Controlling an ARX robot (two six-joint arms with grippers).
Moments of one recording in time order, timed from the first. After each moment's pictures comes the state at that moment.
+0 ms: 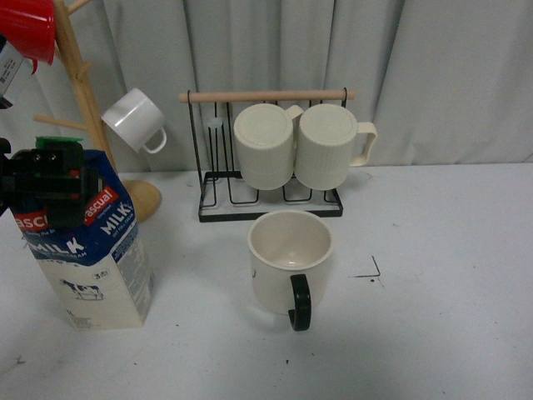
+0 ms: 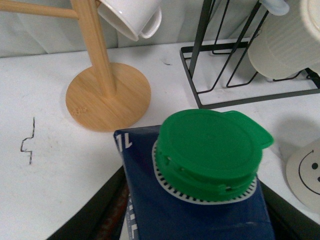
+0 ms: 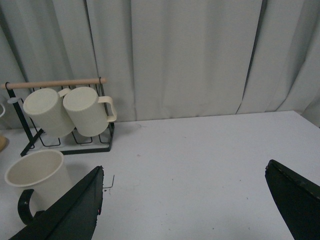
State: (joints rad) left arm -0.09 1.60 0.65 0.46 0.04 -0.03; right arm 0.00 0.00 0.01 0.00 0.00 0.00
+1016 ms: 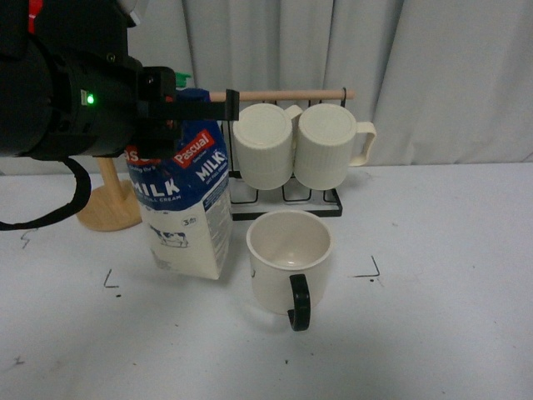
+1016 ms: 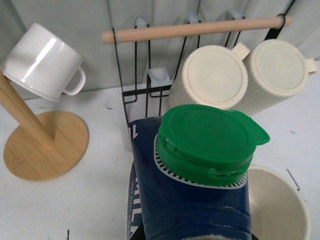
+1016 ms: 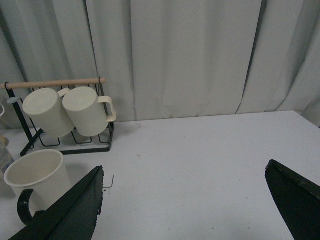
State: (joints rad) left arm -0.37 1.61 0.83 0.38 -0.19 -0.13; right arm 0.00 0.00 0.01 0.00 0.00 0.00
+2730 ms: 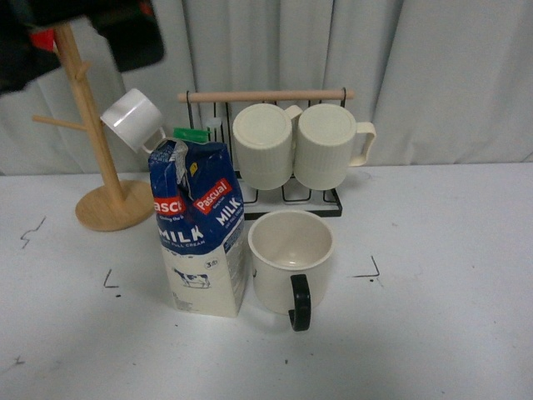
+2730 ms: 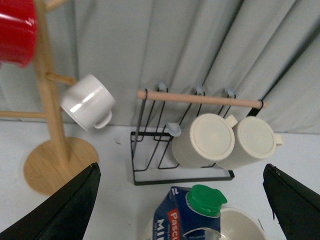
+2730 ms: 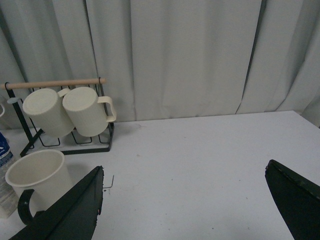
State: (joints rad) left arm -0.30 1.35 0.69 0.46 -0.17 -0.27; right arm 0.00 0.00 0.01 0.00 0.00 0.00
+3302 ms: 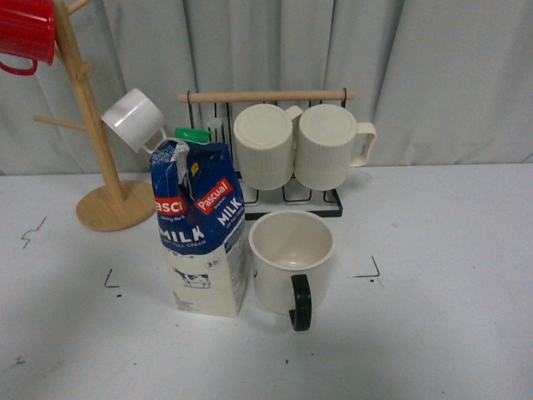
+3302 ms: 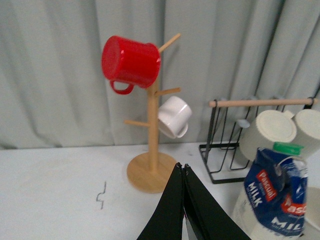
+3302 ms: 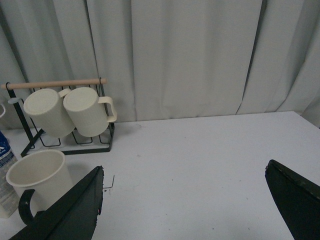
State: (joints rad) left arm -0.01 0.79 0.19 0.60 -0.01 -0.02; right arm 0.00 0.00 0.01 0.00 0.00 0.00
